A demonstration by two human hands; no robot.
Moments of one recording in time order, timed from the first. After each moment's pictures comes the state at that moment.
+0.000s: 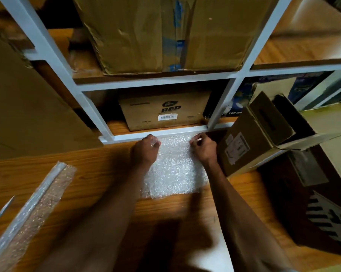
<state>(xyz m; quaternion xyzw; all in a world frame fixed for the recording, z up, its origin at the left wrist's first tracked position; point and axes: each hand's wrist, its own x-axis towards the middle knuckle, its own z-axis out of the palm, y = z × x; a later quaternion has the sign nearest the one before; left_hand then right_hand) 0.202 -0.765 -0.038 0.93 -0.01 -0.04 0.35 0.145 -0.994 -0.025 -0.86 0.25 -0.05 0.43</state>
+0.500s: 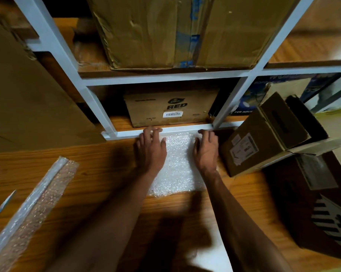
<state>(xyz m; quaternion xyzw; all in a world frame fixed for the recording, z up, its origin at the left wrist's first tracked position) 0.176 -0.775 -0.026 0.97 -0.06 0.10 0.21 0.129 -0.964 -0.025 -0.95 0.16 -0.19 0.21</state>
